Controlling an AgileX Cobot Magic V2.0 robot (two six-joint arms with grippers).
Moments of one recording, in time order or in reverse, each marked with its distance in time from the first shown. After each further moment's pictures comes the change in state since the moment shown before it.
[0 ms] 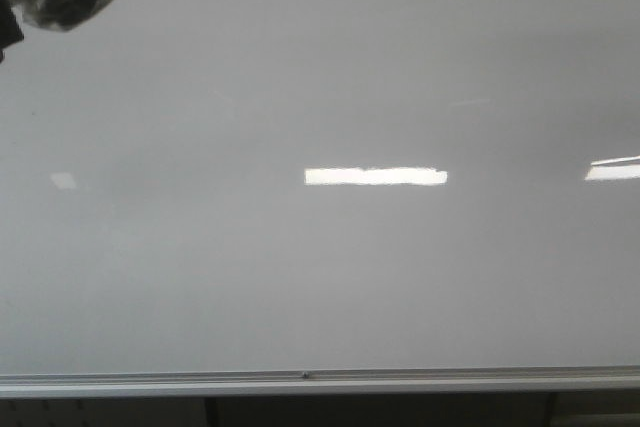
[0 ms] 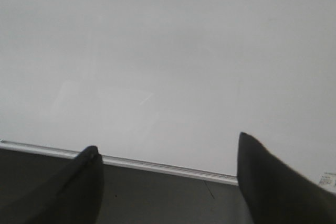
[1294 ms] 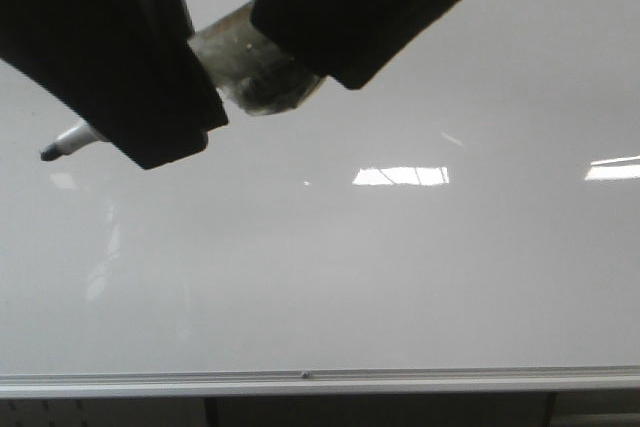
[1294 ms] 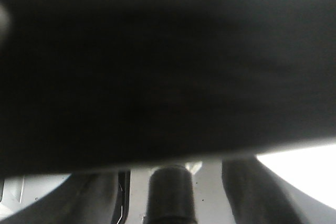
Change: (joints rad) left arm -0.161 0.114 0.006 0.003 -0.180 0.100; right arm 0.752 0.548 -0.442 0.386 0.269 -0.735
